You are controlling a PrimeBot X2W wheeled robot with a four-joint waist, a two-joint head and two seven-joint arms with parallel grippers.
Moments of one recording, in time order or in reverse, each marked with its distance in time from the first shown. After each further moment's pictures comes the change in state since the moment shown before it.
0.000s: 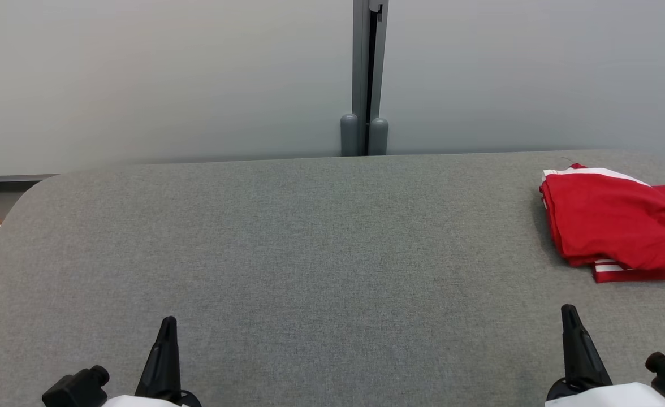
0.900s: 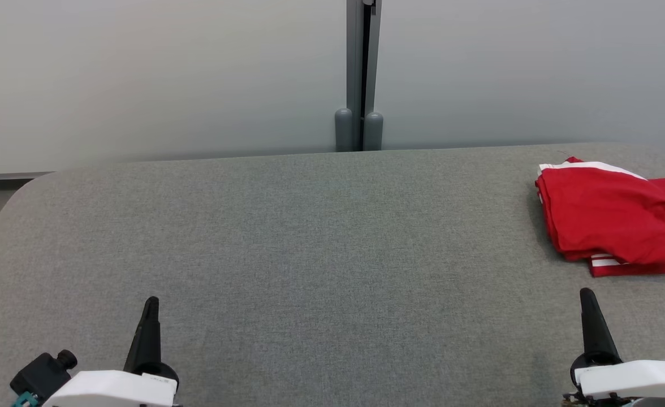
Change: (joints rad) left arm -0.072 0.008 0.051 0.041 -0.353 -0.043 0.079; right arm -0.060 -0.009 -0.047 0.018 0.363 0.000 0.082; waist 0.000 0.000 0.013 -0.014
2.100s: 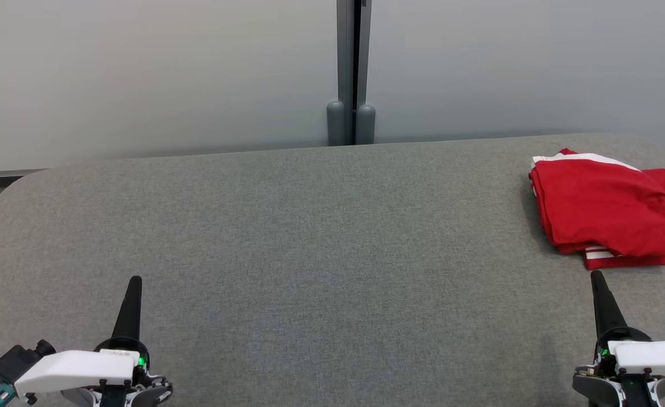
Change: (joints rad) left arm -0.076 0.002 0.067 0.043 -0.357 -0.045 0.093; right arm -0.065 -0.001 -0.053 0.017 0.366 0.000 0.091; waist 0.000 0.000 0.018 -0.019
